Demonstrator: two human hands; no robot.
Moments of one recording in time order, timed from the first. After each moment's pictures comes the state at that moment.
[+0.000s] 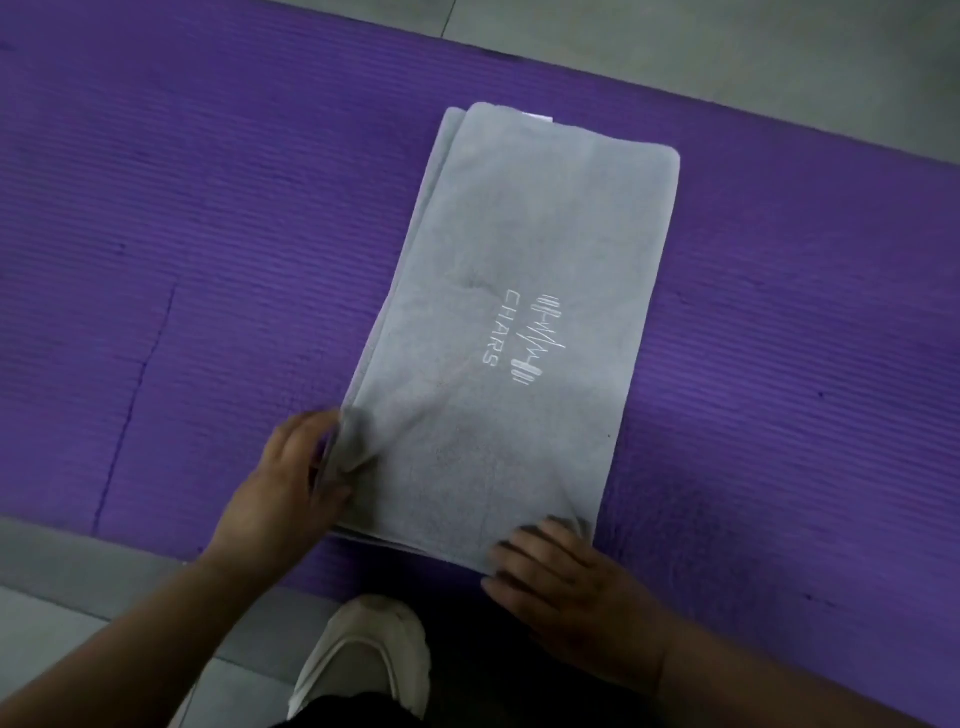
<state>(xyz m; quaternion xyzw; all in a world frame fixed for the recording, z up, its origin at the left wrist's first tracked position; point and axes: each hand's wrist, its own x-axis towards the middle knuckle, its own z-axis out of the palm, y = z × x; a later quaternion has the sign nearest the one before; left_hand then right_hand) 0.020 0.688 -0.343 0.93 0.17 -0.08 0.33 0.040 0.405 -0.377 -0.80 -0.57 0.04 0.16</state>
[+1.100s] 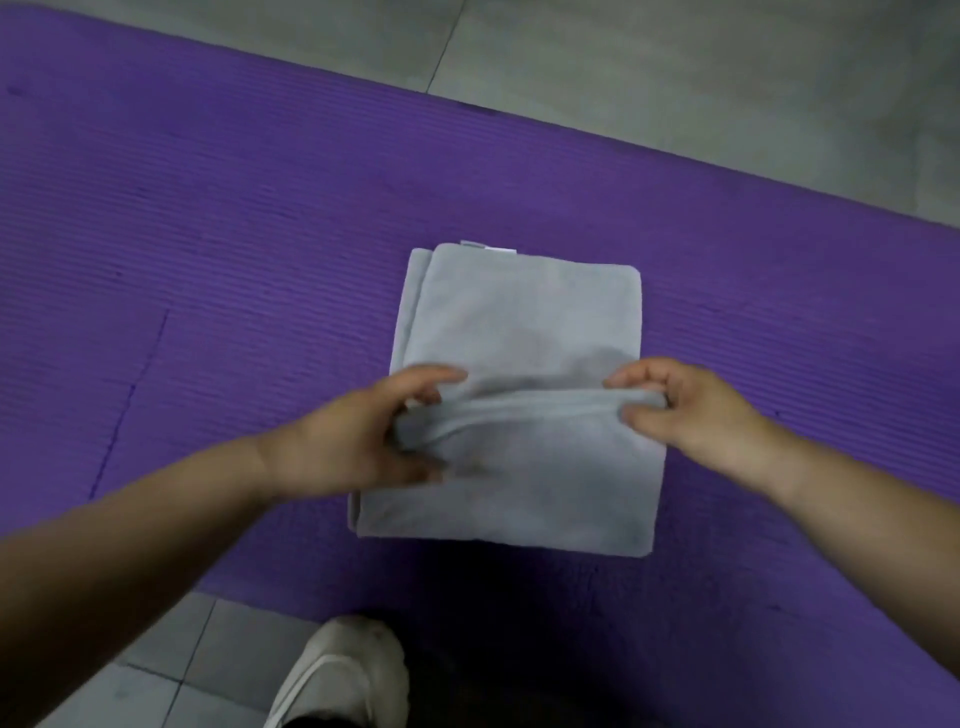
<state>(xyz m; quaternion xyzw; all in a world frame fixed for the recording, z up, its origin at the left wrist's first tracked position) 0.102 0.656 -0.290 0.83 -0.06 -0.24 0.50 0.181 0.388 -0.287 -0.84 -0.05 0.35 0.42</state>
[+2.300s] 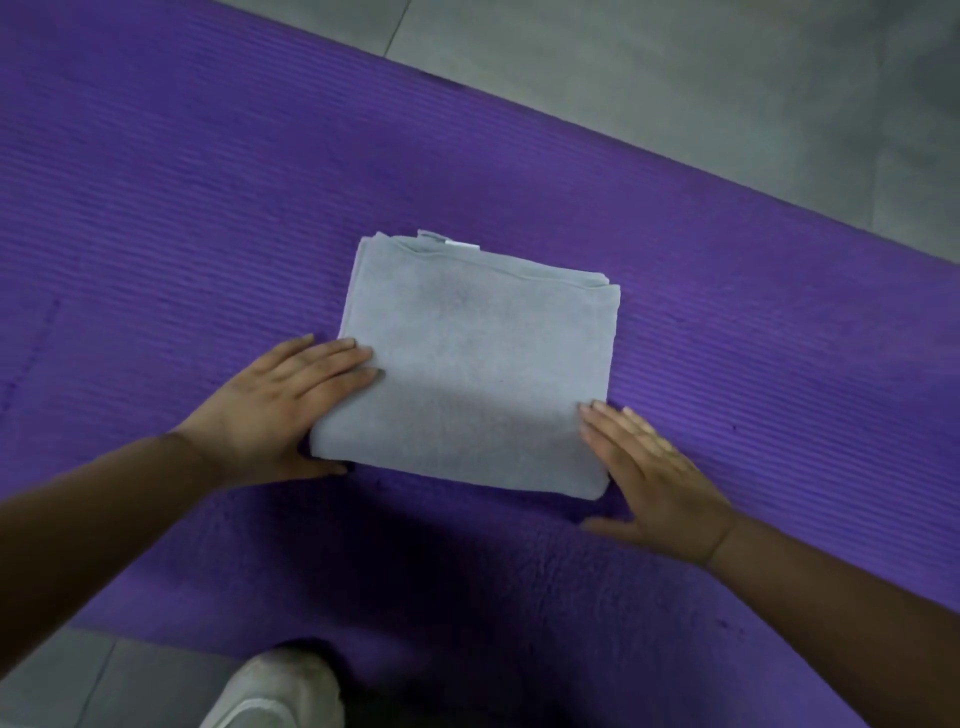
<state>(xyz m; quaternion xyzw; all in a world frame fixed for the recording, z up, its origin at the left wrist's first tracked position) 0.120 0.702 -0.378 0.96 -0.26 -0.03 0.11 0.163 0.331 -0.364 -0.89 -0.44 0.13 0.02</state>
